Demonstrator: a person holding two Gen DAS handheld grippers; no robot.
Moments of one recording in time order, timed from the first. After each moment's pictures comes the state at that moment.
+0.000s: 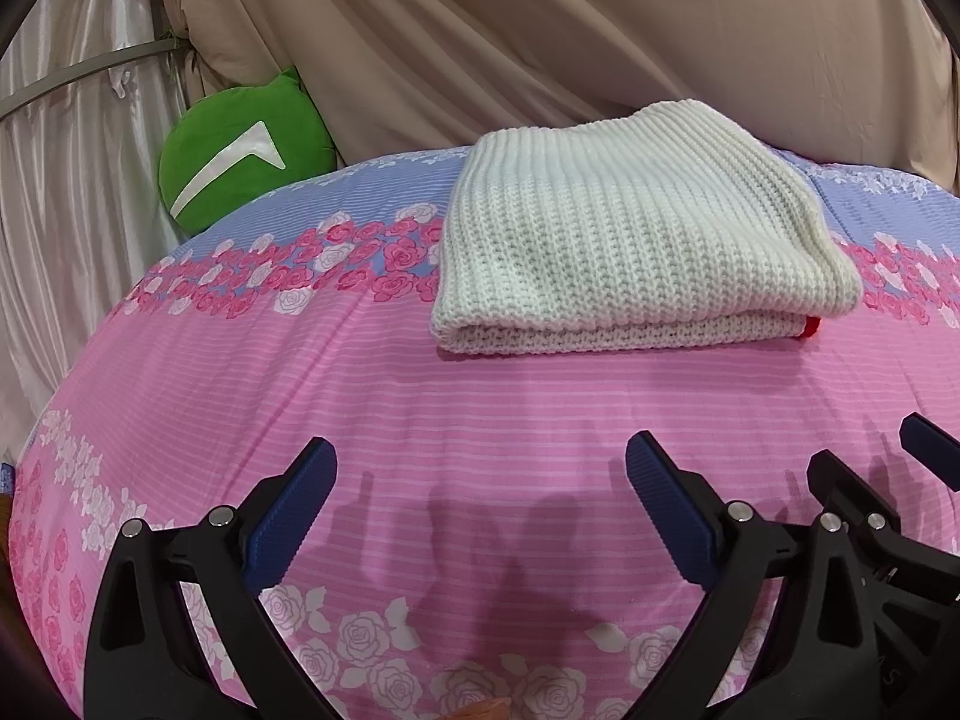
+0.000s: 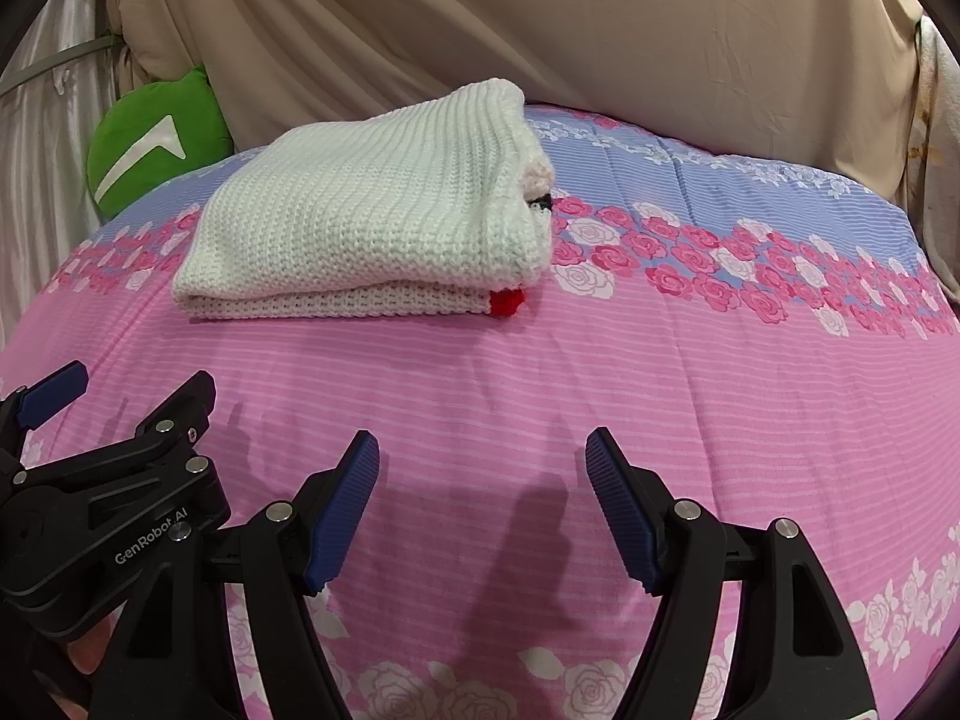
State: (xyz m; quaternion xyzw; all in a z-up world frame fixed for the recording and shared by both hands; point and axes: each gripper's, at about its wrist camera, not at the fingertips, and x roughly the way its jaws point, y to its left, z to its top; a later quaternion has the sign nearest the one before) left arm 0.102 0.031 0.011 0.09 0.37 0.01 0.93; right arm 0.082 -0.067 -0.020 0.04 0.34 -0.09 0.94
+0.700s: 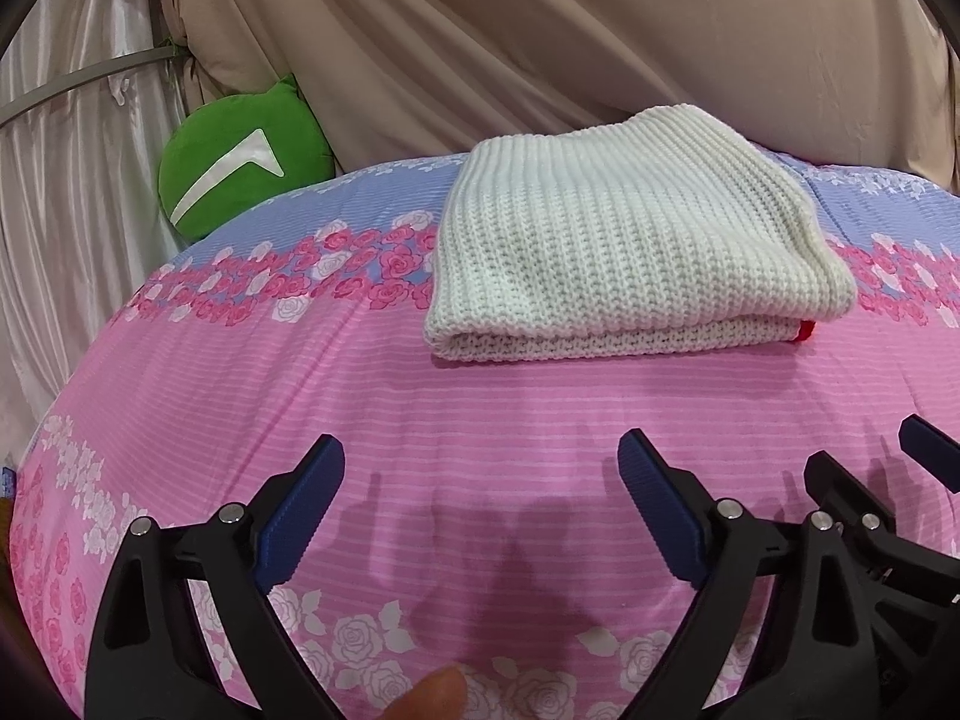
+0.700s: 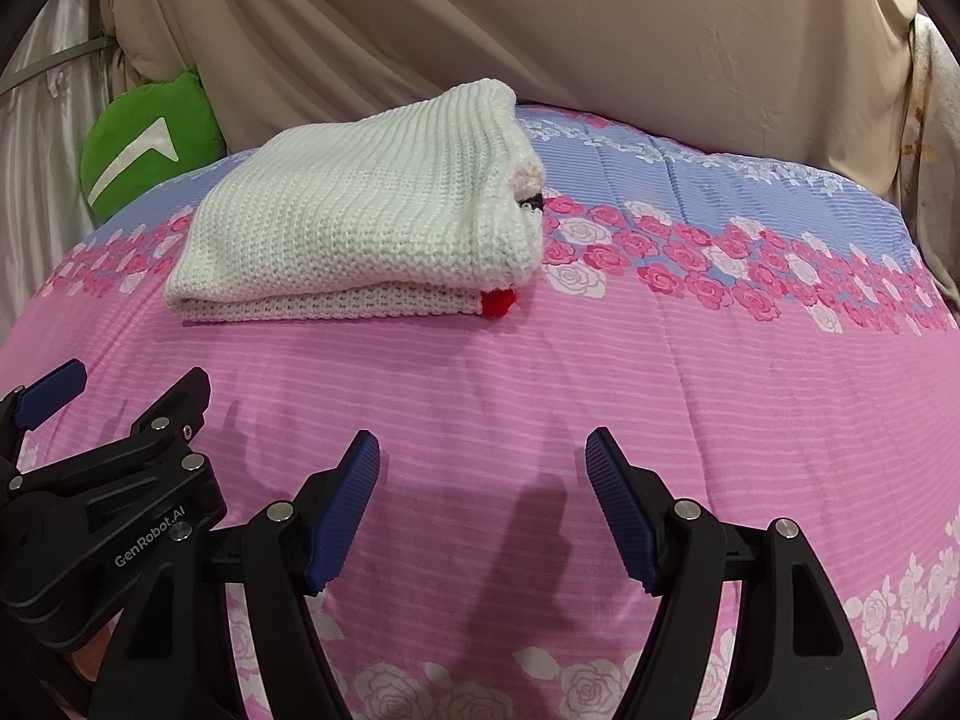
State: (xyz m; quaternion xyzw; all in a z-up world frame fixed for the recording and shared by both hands) left arm 0.102 0.034 0.013 0.09 0.36 0.00 0.93; right arm 0.083 -0.065 -0.020 0.04 0.33 -0.10 0.94
